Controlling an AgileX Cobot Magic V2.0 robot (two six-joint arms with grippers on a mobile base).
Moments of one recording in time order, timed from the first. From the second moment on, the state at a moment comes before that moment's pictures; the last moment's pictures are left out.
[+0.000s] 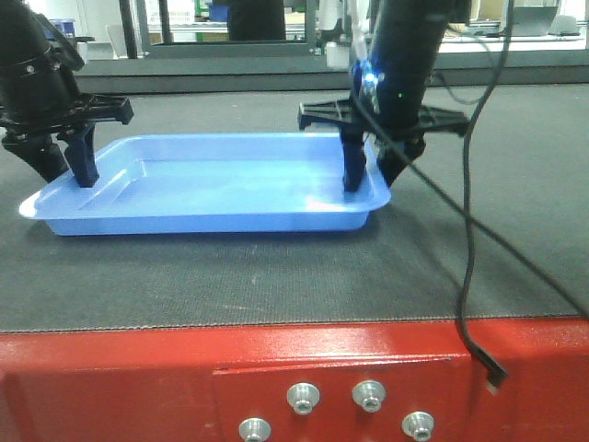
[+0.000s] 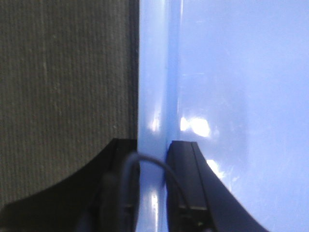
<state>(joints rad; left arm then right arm) -0.20 2.00 -1.62 -0.03 0.88 -0.08 0.40 2.10 -1.76 0.01 0.86 0.36</state>
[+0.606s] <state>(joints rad) -0.20 1.57 -1.62 -0.08 1.13 -0.09 0.45 1.67 -1.65 -0.04 0.96 0.37</state>
